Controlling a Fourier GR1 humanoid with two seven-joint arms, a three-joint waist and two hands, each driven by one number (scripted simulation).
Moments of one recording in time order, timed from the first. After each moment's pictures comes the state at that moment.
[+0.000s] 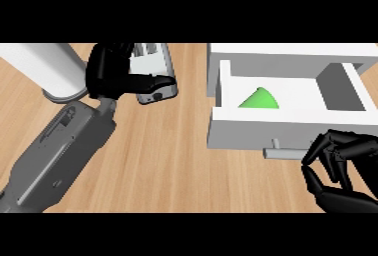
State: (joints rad) left arm -0.75 0.36 -0.40 -1.19 0.81 0.42 -0.30; right arm -0.02 -0.27 -0.05 -2.07 -0.05 0.38 0.15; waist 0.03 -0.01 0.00
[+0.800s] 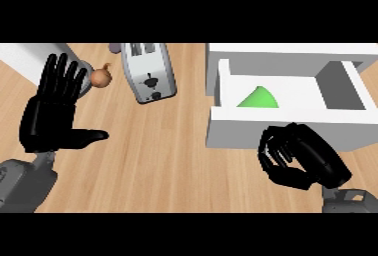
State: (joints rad) left arm -0.30 0.55 -0.27 -1.48 0.85 0.22 -0.34; right arm -0.12 -0.32 0.20 -1.74 0.58 0.25 -0.11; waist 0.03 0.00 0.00
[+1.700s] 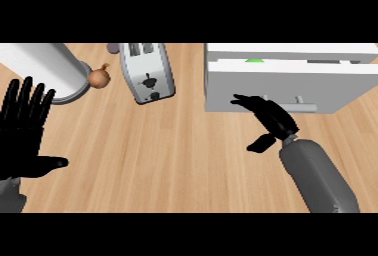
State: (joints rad) left arm -0.09 0.55 -0.08 -1.50 0.82 -0.02 -0.36; right arm -0.51 -0.20 0.15 -0.91 0.82 0.03 -0.34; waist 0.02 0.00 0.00
